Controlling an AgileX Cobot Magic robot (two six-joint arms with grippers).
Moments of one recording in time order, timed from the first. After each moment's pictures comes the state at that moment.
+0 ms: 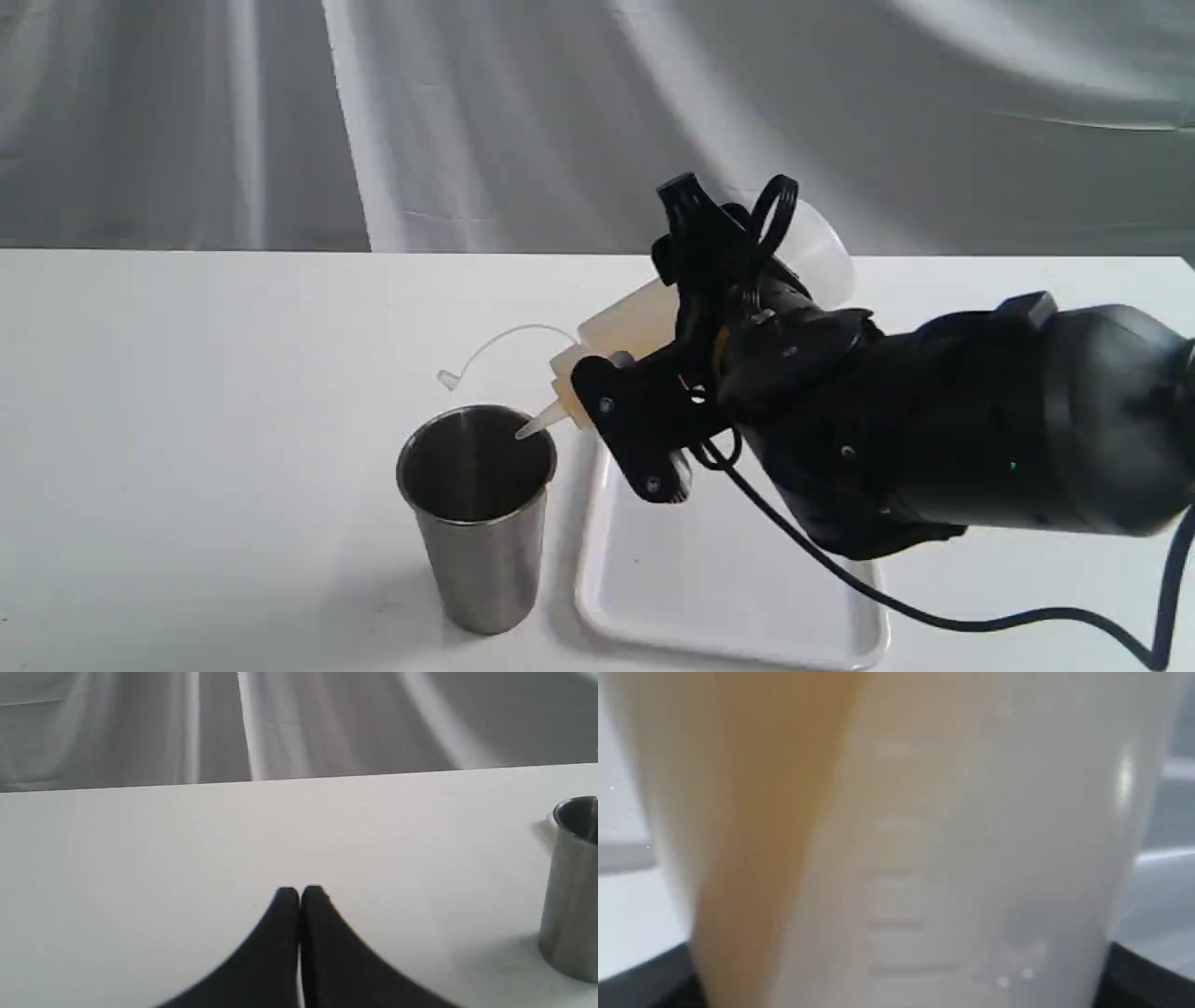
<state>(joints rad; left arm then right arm) -0.02 0.00 0.00 -0.01 0.27 0.04 0.60 1.80 -1.05 -1.73 0.68 0.05</state>
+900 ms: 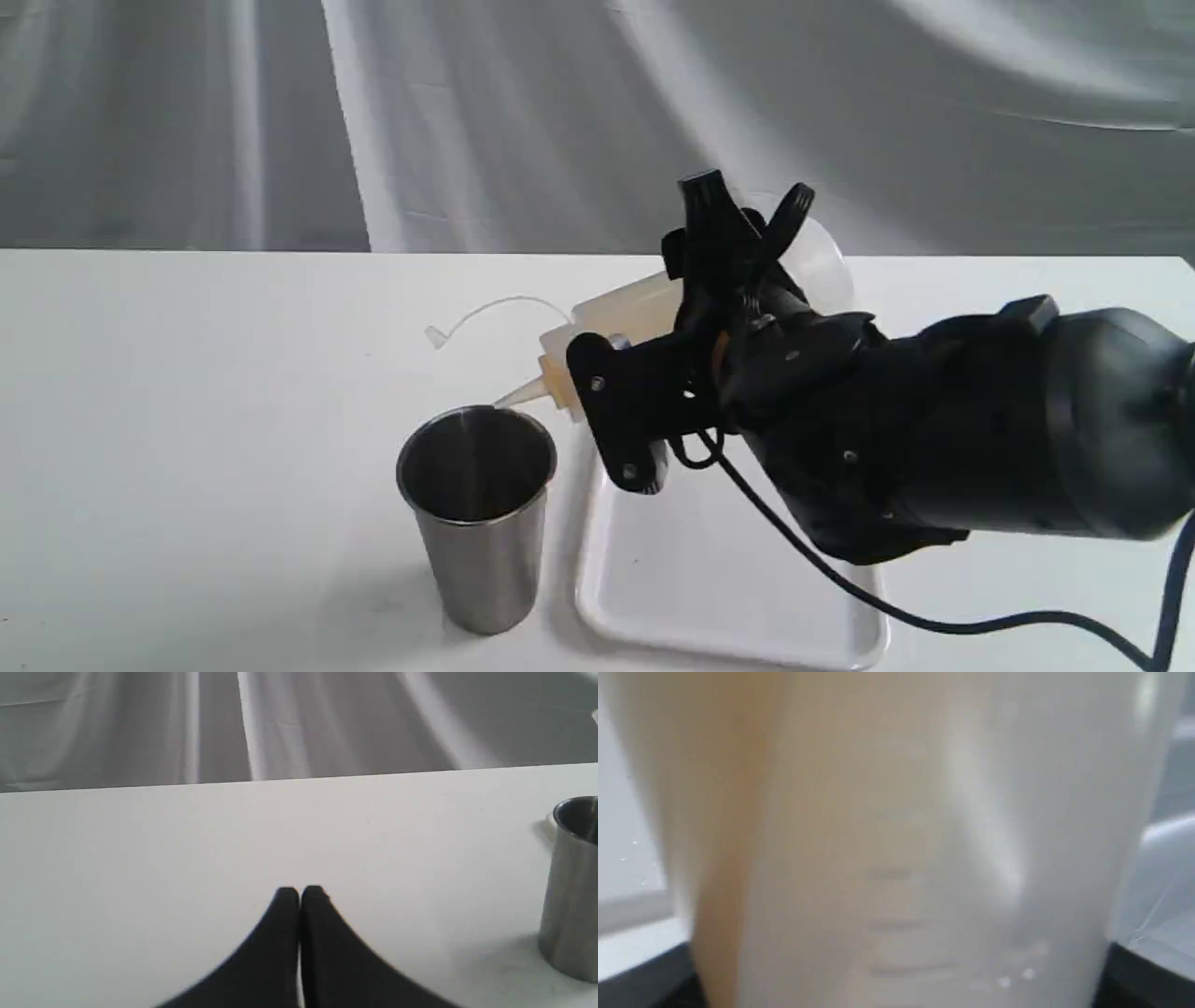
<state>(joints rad) -0.02 0.00 0.00 -0.01 0.27 0.04 0.60 1.80 -1.04 -1.73 0.66 0.24</state>
